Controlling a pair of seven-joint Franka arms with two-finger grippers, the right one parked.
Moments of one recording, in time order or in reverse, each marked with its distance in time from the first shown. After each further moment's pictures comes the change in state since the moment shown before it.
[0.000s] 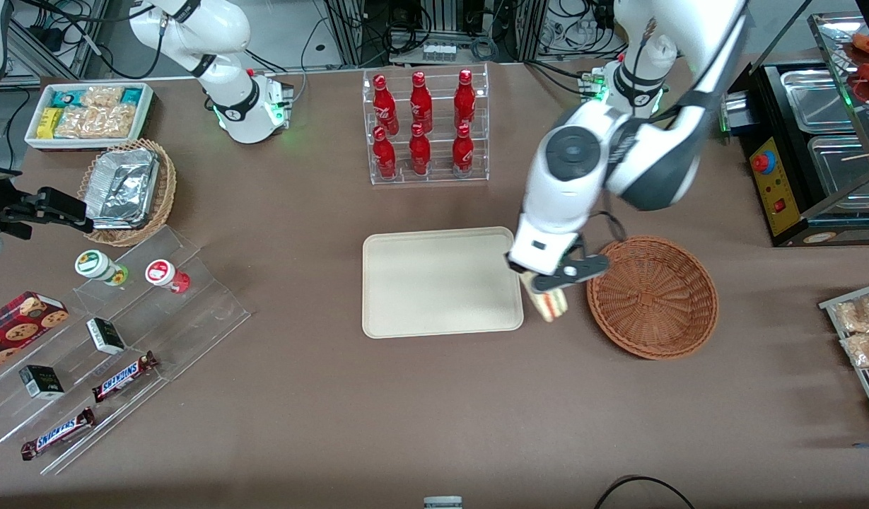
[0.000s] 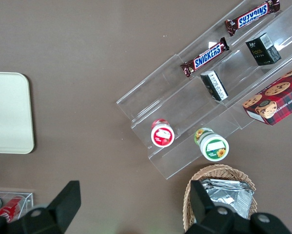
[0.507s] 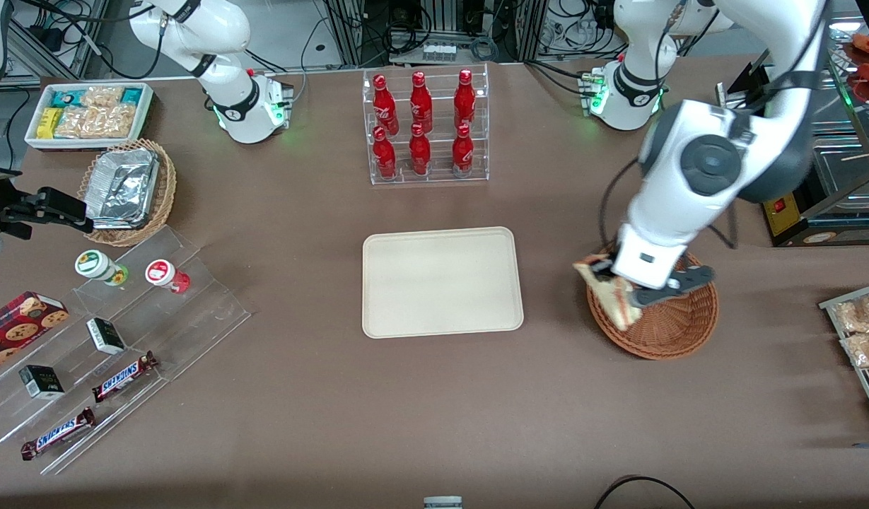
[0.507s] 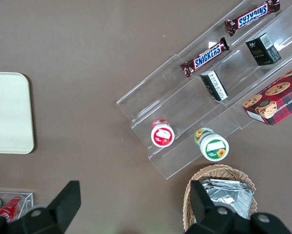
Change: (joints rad) arm 0.182 -0.143 0.047 -0.104 -0.125 -0.002 0.242
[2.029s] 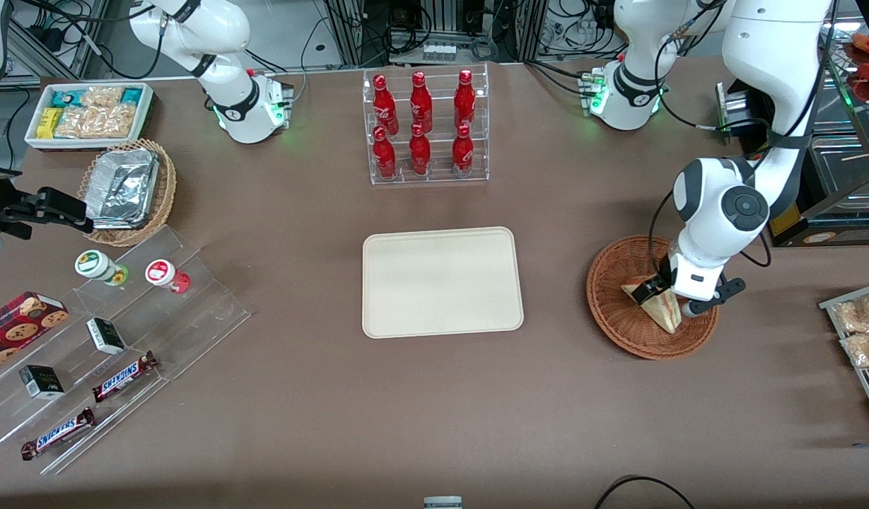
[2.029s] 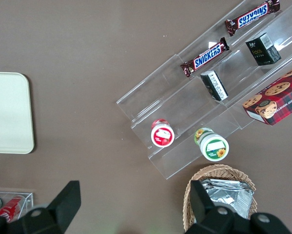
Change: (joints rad) arm 0.026 0.057 0.309 -0.483 -0.069 0.603 0.201
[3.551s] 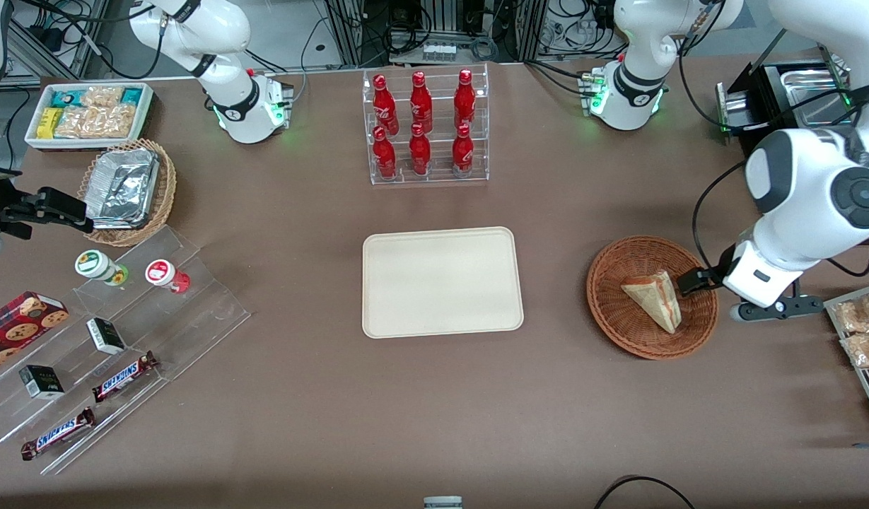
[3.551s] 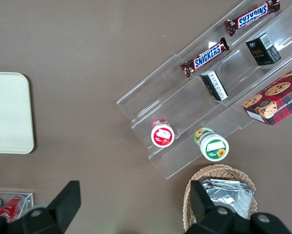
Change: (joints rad) arm 0.045 -0.090 -0.005 0.315 -0.003 -0.456 0.348
